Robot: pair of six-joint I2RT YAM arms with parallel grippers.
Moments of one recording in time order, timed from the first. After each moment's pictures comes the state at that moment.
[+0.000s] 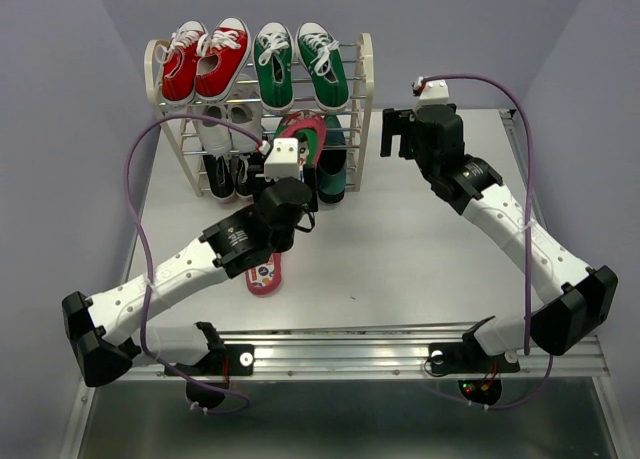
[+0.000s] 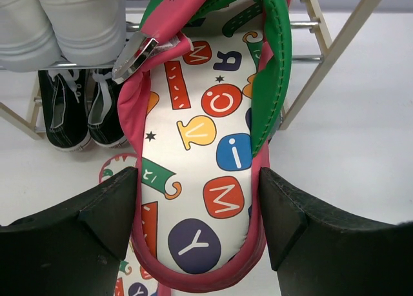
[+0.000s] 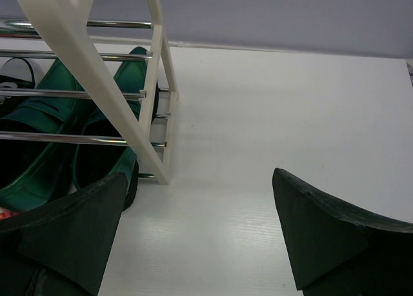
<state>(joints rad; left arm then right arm) -0.99 1.15 1.15 -0.42 -0.88 -0.41 0.53 1.40 1.42 -0.32 0.45 0.14</state>
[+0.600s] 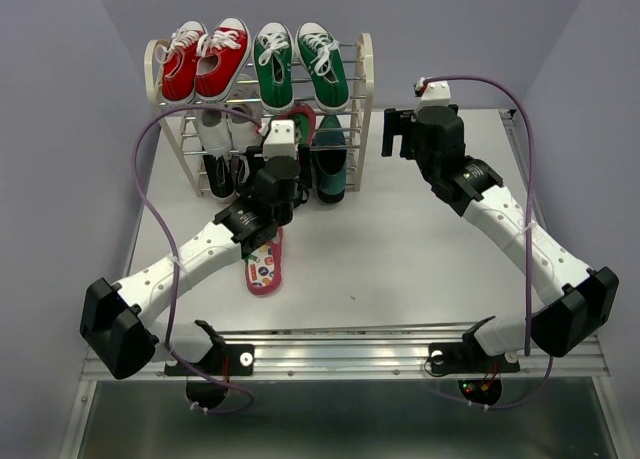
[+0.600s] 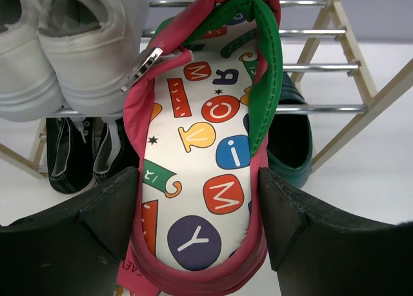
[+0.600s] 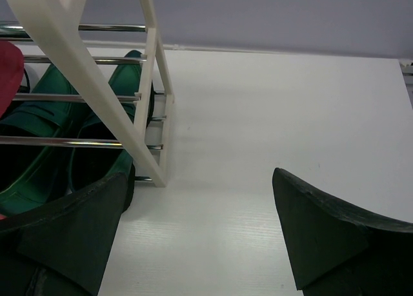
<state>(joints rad) -0.77 1.26 1.07 -0.09 -0.75 -0.24 0.53 1.39 1.41 -0.30 0.47 0.14</state>
